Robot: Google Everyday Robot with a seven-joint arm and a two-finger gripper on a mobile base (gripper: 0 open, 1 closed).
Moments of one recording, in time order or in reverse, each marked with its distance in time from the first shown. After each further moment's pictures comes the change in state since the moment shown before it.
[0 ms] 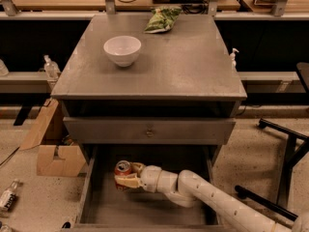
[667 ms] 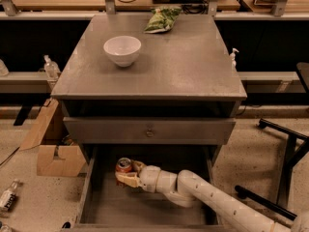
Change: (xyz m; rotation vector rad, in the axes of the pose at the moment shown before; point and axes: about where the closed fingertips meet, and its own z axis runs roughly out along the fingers) arm 0.000 0.002 0.003 -0.006 -0.001 0.001
